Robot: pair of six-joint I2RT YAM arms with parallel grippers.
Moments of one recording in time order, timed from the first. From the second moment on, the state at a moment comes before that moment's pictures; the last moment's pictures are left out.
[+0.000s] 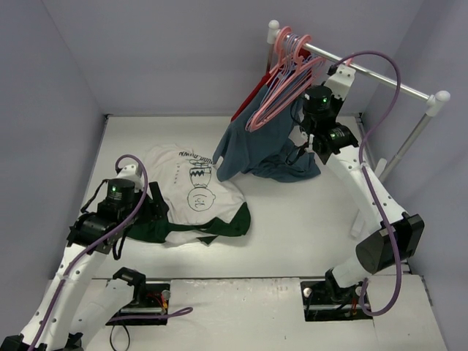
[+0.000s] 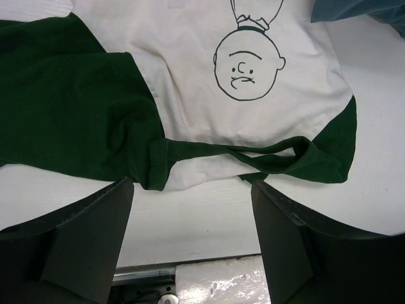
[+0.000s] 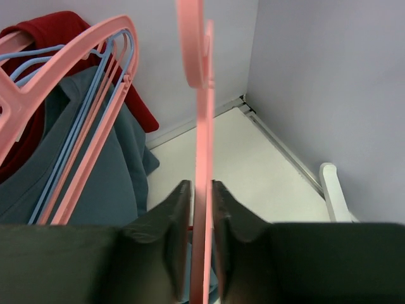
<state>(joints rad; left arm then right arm) -0.31 0.74 0.92 -0.94 -0.06 -0.46 0.36 1.52 1.55 -0.25 0.88 0.23</state>
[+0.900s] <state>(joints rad) -0.31 0.78 0.92 -0.93 -0.06 -0.44 0.36 1.48 1.49 -0.31 0.99 0.14</state>
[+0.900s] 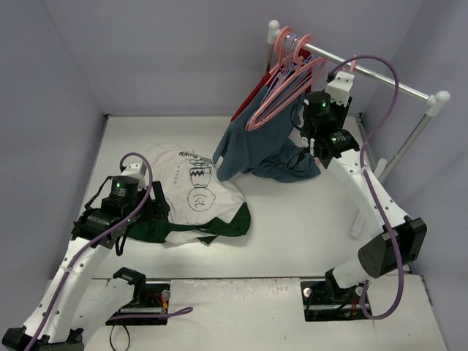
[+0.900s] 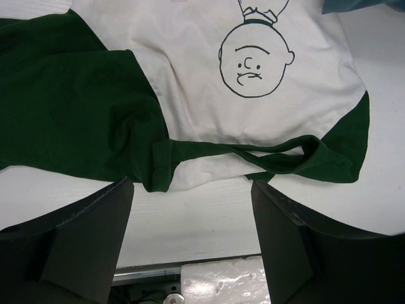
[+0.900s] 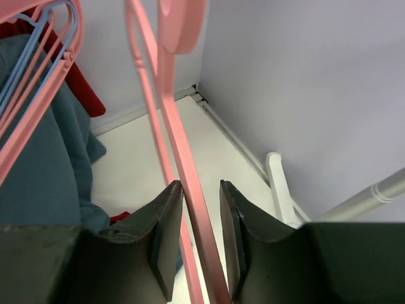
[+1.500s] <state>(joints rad) -0.31 0.80 0.92 -0.92 -0.06 -0.43 0.37 1.46 1.52 -0.33 0.98 0.01</state>
